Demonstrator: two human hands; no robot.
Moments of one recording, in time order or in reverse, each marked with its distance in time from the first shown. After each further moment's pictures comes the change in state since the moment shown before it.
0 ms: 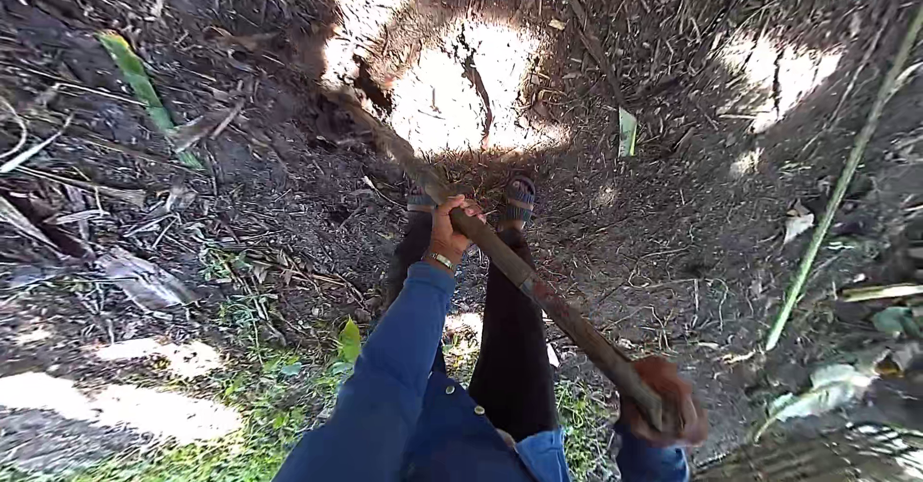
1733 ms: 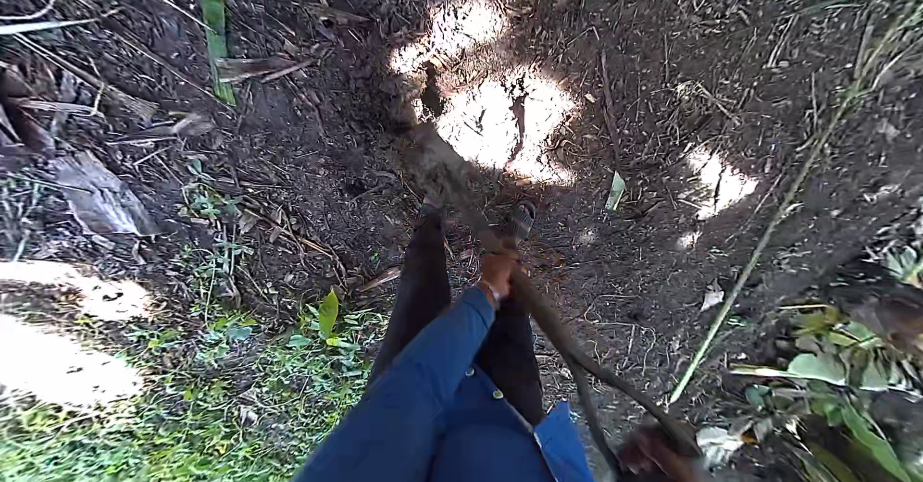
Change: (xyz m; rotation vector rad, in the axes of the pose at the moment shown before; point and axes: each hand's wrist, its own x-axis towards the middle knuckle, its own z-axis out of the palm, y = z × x) left_hand -0.090 -0.031 0.011 0.382 0.454 -0.189; right_hand 0.007 -0.136 -0.096 0.616 -0.322 1.207
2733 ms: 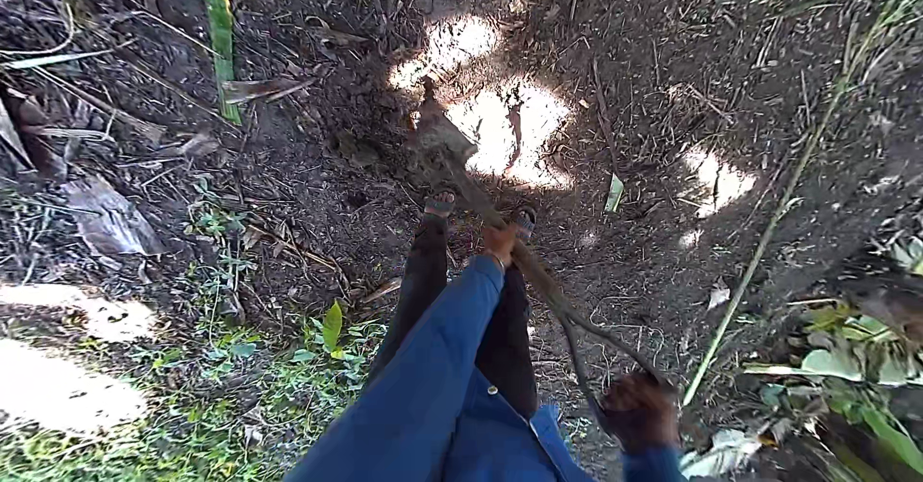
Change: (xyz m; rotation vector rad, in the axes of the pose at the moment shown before) left_hand 0.028 0.051 0.016 0.181 -0.010 0.092; right_hand 0.064 0.020 0.041 0.202 0.101 -0.058
